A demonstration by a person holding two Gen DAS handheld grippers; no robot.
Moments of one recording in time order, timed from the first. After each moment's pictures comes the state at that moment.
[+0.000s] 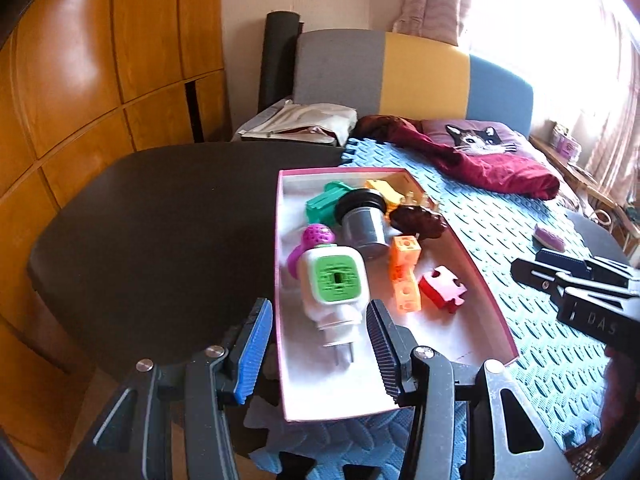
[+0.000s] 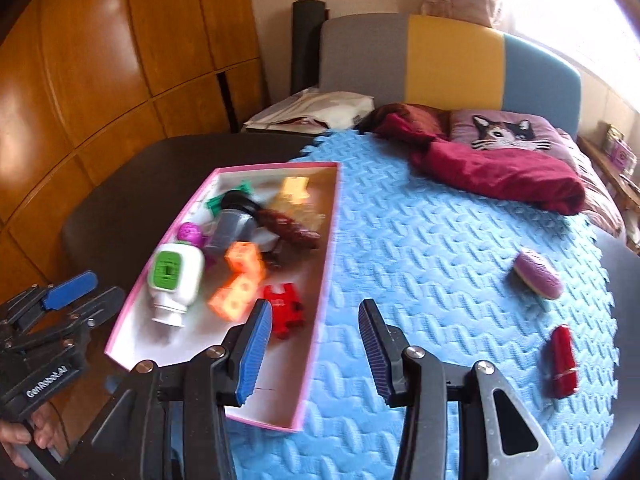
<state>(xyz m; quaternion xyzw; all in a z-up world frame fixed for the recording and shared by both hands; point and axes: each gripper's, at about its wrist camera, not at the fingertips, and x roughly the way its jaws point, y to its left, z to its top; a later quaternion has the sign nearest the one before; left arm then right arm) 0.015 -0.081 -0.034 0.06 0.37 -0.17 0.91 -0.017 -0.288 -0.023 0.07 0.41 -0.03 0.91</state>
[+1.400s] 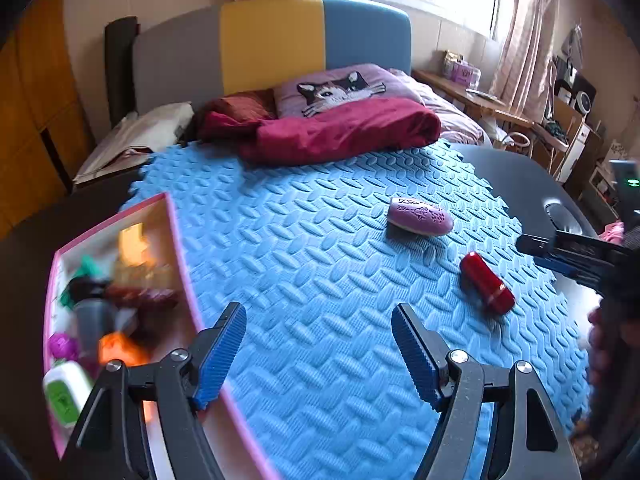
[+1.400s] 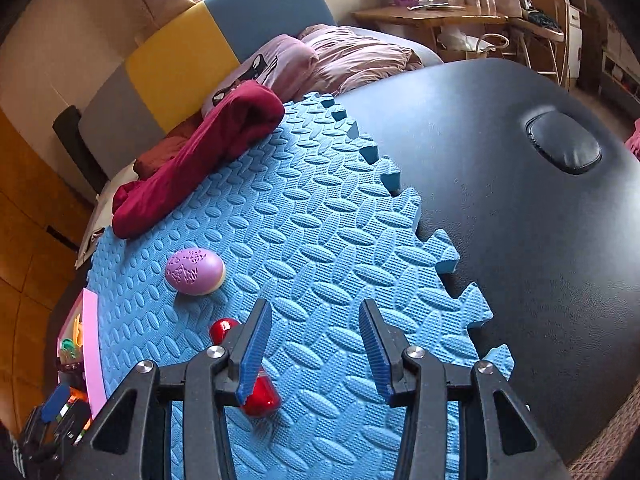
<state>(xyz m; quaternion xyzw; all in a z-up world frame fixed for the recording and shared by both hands) 0.020 -0.312 -0.040 0.15 0.40 -0.35 0.83 -0.120 -0.550 -0.066 0.35 0.37 -0.29 0.81</state>
